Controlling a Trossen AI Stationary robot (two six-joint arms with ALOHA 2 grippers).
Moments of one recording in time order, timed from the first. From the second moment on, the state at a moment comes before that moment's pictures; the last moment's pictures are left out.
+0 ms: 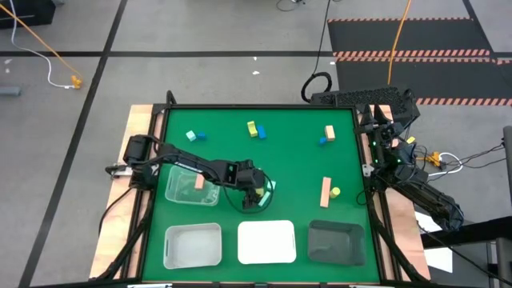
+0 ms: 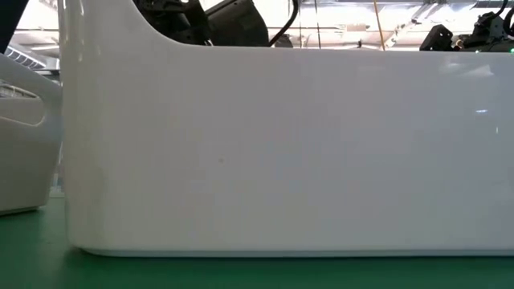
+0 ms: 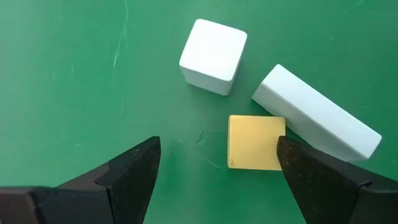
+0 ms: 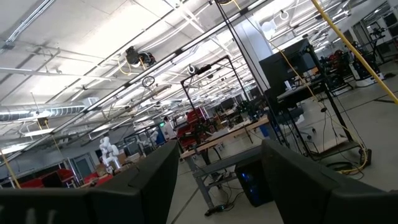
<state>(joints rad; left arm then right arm) -0.08 1.91 1.16 -0.26 -0.12 -0.11 -0.67 0.00 0.01 0.46 0.65 0.17</state>
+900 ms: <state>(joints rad) -0.10 1.91 1.16 -0.24 -0.08 0.19 -0.67 0.00 0.01 0.46 0.65 0.17</state>
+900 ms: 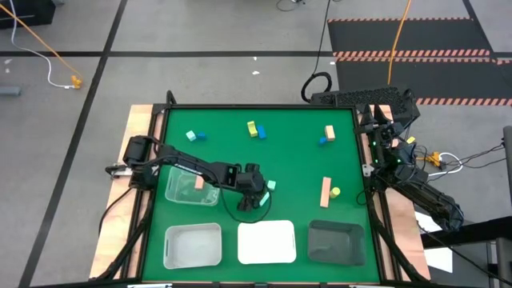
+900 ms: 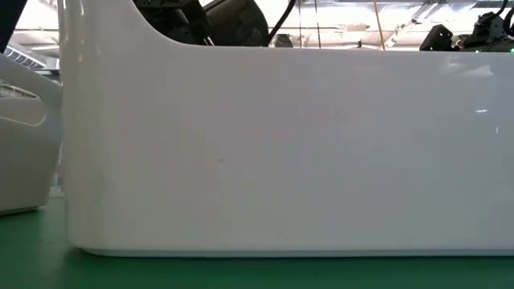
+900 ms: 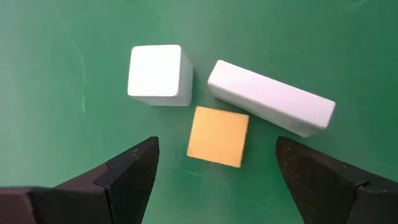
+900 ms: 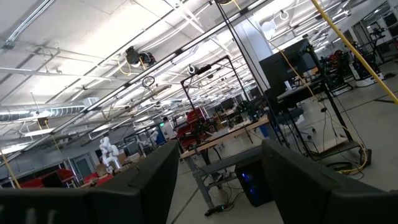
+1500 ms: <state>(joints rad) -0.10 1.98 1.16 -0.19 -0.06 0.15 -0.67 0.00 0.01 0.46 0.65 0.17</state>
